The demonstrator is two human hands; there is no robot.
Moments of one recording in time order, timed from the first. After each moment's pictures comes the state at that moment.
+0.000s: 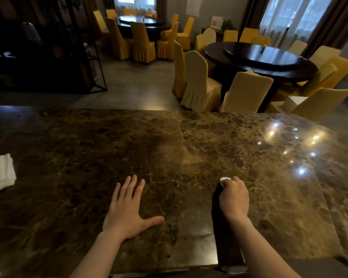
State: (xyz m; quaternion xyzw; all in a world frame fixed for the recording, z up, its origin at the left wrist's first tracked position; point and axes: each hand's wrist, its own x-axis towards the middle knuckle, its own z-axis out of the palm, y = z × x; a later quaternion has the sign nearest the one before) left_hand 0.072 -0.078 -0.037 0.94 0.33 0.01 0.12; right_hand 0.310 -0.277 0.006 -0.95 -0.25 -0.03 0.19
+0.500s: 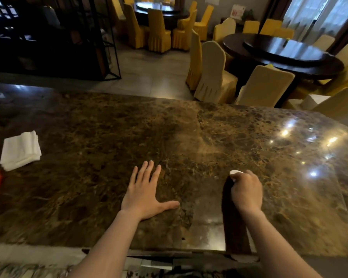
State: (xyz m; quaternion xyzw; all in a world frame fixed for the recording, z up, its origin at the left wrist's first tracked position) left_hand 0.071 -0.076 -0.046 0.94 0.33 0.03 0.11; right_hand 0.295 -0.275 0.009 -0.95 -0.27 -0.04 0.17
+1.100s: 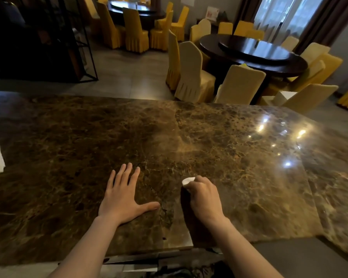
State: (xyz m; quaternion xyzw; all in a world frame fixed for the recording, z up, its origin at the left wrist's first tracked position) left_hand 0.071 -0.074 -0.048 0.94 0.32 0.03 0.11; right_hand 0.243 -0.270 0.006 -0.88 -0.44 0.03 0.20
